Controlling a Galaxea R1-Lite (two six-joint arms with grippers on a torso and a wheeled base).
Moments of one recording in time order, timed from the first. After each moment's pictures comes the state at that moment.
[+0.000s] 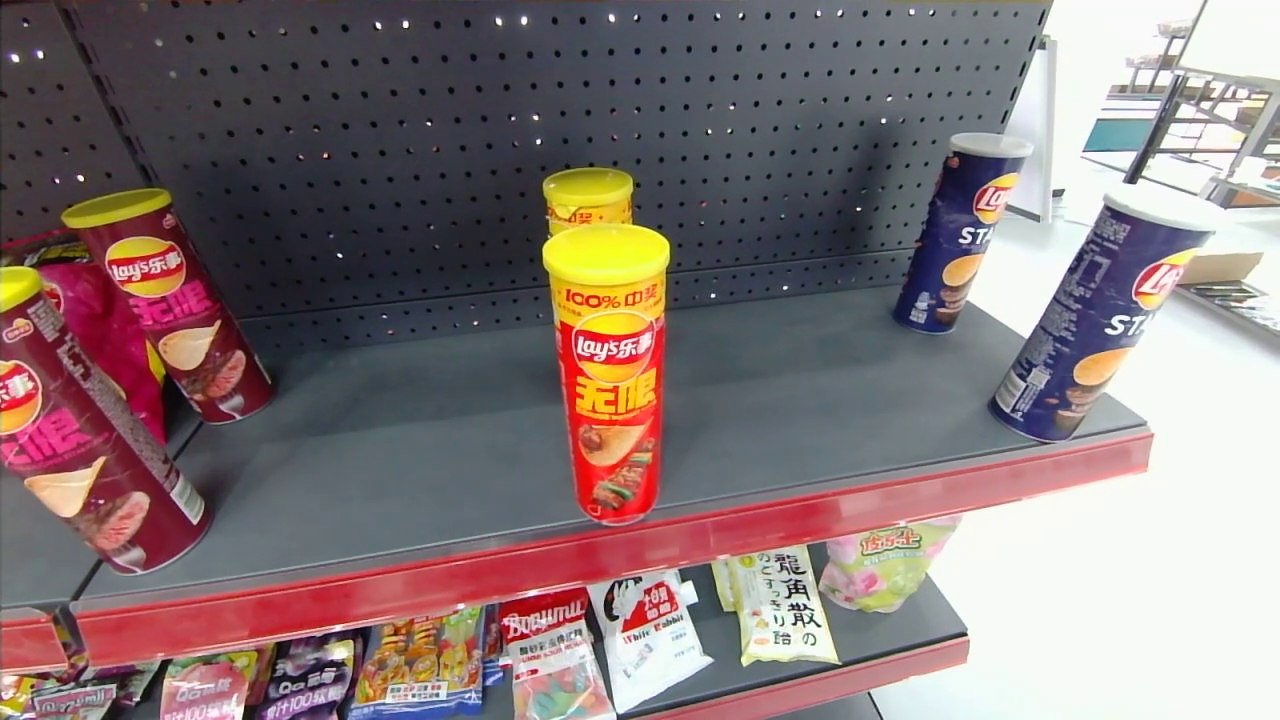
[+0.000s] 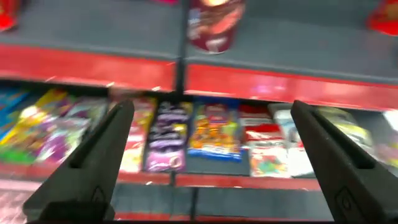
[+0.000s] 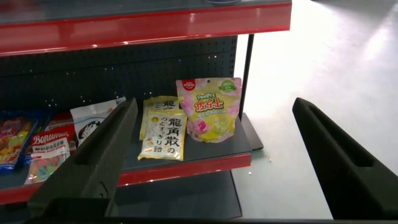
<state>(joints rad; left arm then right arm) -0.08 0.17 -0.49 0.53 0.29 -0.19 0.00 0.00 0.00 0.00 0.03 0.01</state>
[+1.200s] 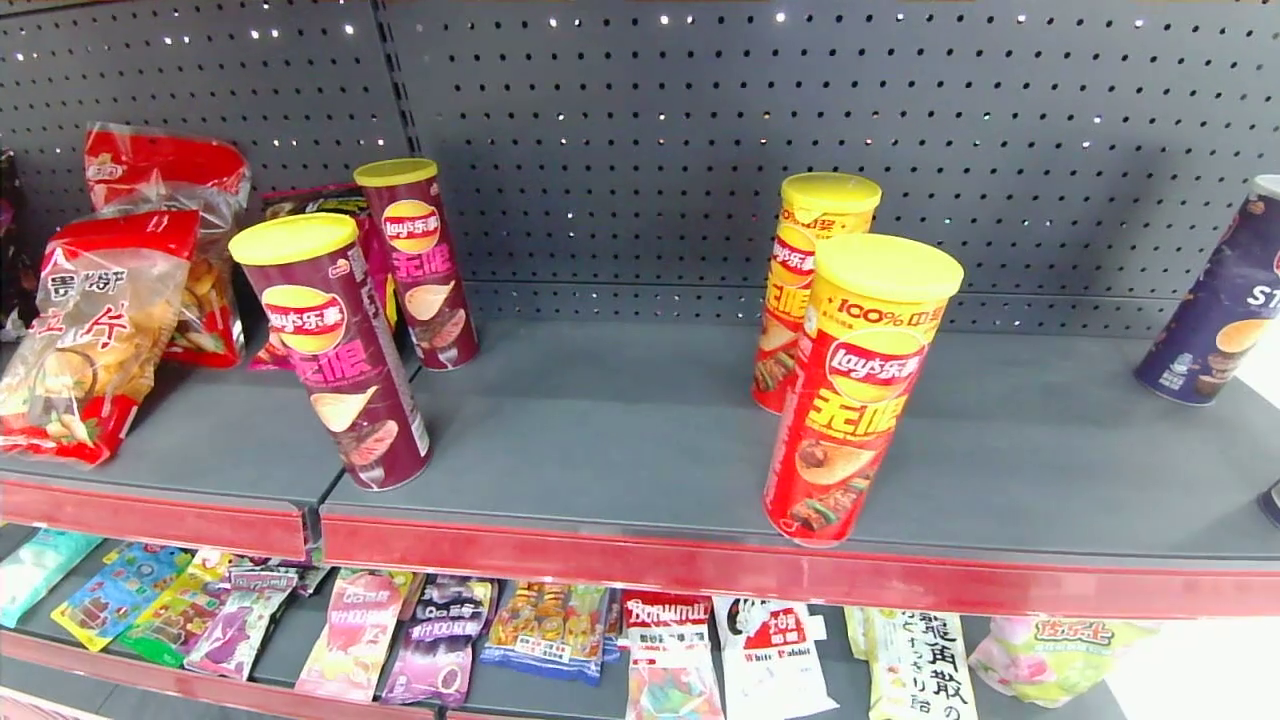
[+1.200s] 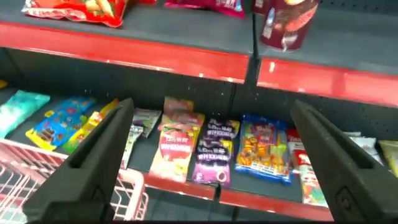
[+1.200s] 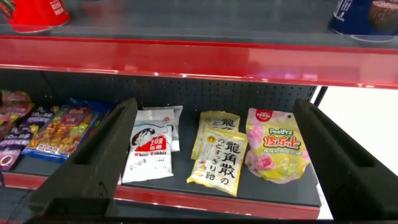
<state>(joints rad) 0.07 0.09 -0.09 0.01 0.00 -0.05 0.00 0.00 0.00 0.00 0.03 0.01</state>
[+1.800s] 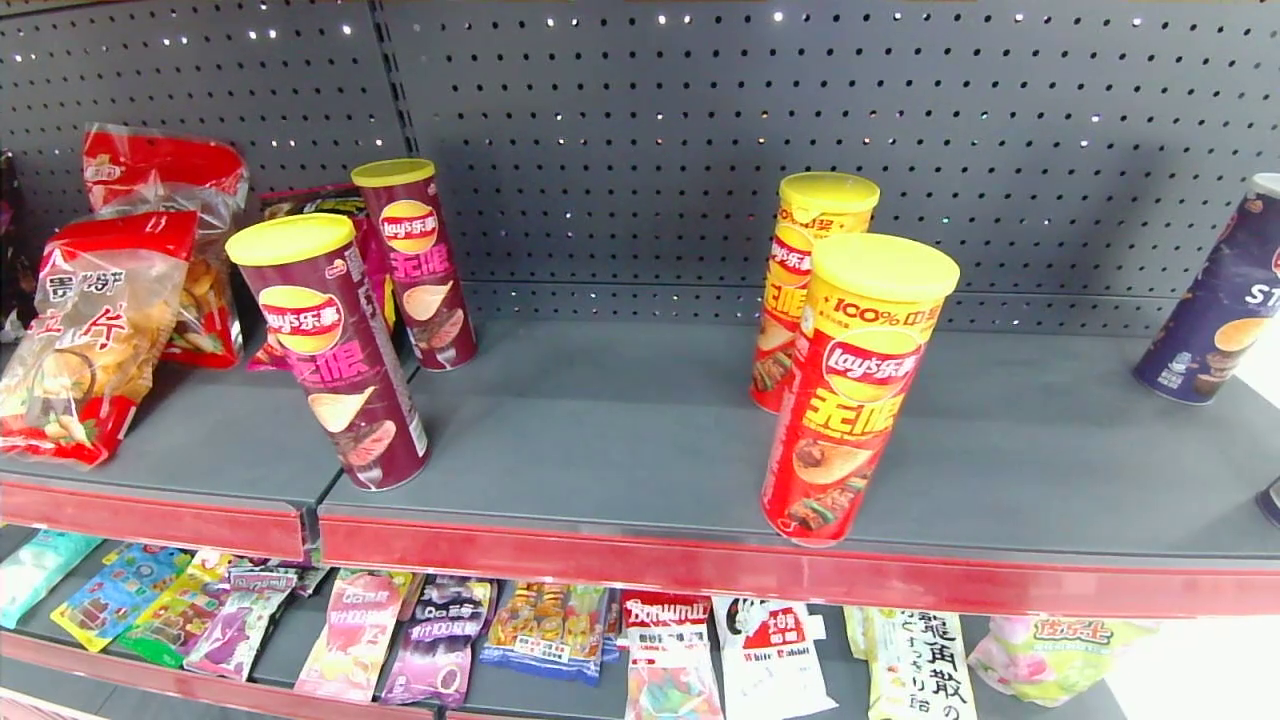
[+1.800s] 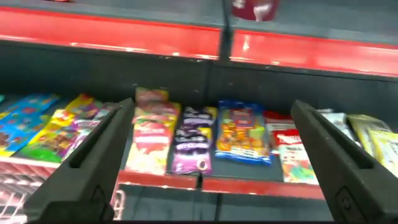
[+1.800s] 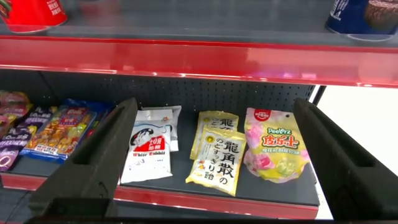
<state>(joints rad) -0.01 0.06 -0.02 0.01 -0.05 -0.08 0.00 0.00 0.00 0.00 0.03 0.00</state>
